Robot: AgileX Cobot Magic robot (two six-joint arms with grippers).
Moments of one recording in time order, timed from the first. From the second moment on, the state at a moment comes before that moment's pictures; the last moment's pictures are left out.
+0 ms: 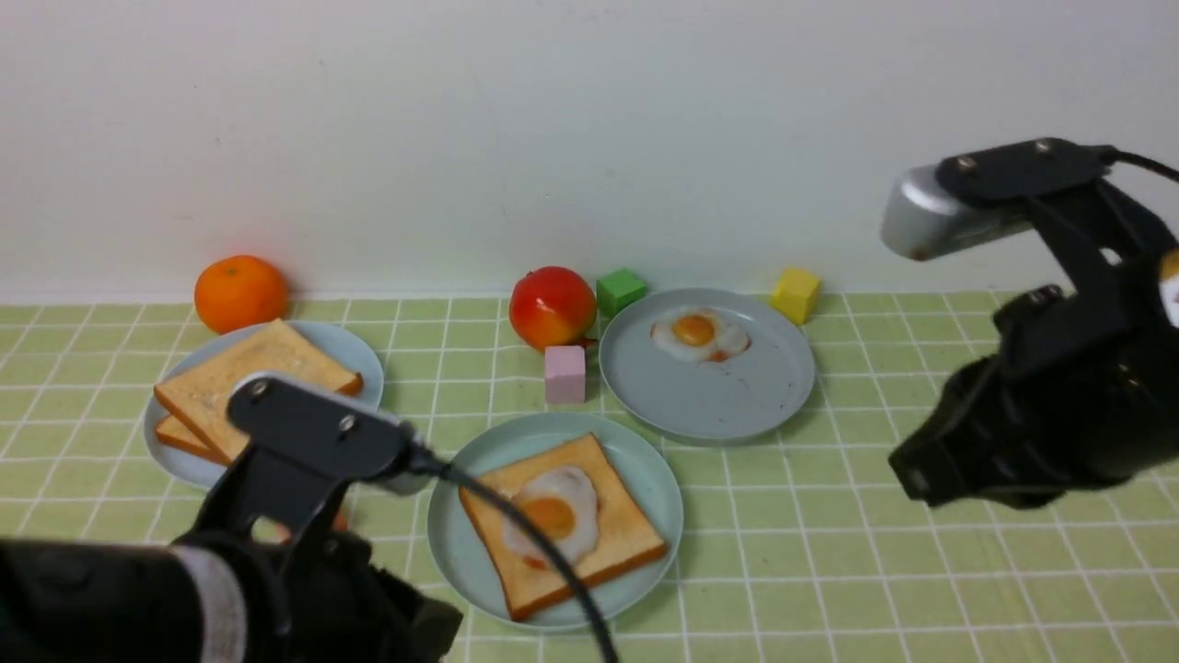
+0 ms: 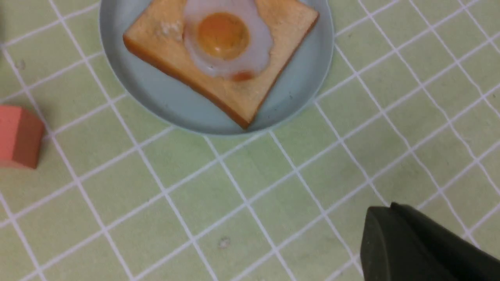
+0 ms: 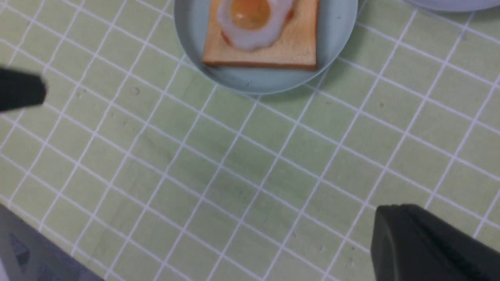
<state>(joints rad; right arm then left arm) 0.53 1.16 -1.11 0.22 1.02 -0.05 -0.76 1.11 -0.72 0.09 0.50 -0.35</state>
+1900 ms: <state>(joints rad) 0.53 0.77 -0.97 0.30 0.98 -0.21 -0.10 1.99 -1.36 0.19 0.66 0.41</state>
